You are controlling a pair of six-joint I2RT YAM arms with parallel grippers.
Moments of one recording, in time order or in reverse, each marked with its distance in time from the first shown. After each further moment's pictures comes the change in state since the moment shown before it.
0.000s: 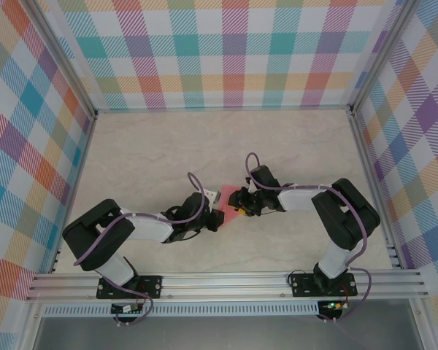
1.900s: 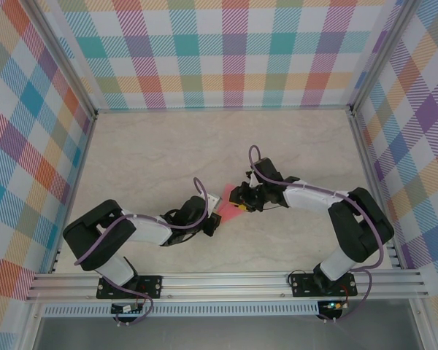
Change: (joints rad) left arm -0.015 0.004 -0.044 0.026 -0.061 0.222; right arm 0.000 -0.121 0.084 -0.218 -0.019 -0.029
